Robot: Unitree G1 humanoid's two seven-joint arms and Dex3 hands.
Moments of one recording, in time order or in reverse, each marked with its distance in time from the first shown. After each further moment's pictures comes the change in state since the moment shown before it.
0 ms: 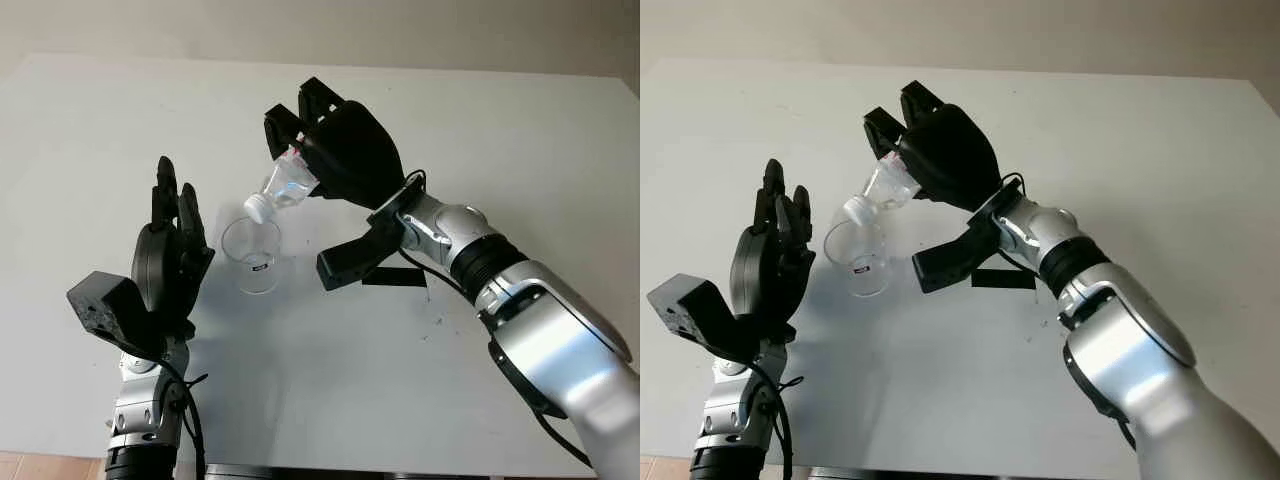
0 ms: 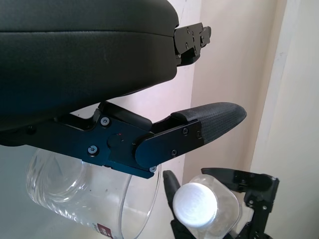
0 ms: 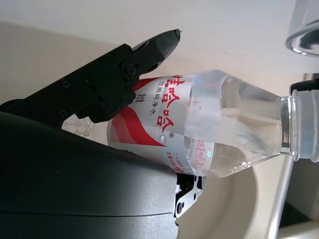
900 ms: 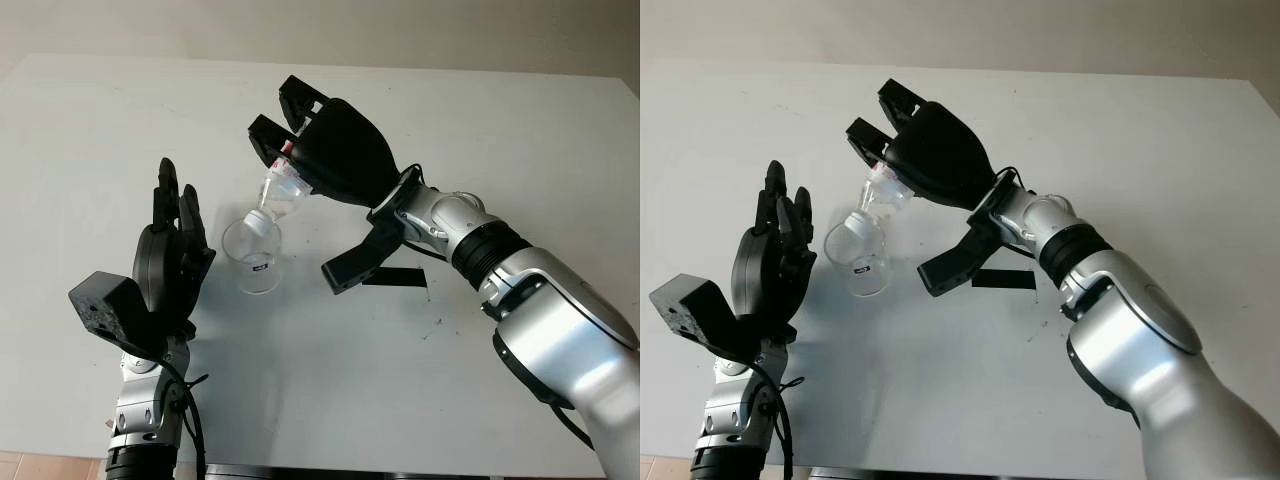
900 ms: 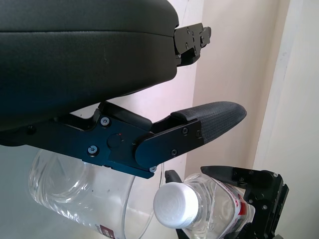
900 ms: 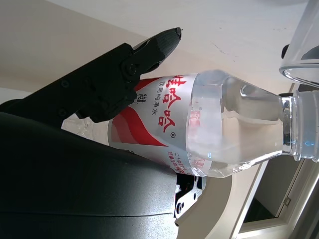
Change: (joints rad) left arm -0.001 0.000 -0.001 0.010 0.001 0.000 0.000; right arm -0.024 -0.008 0.065 0.000 -0.057 0.030 -0.054
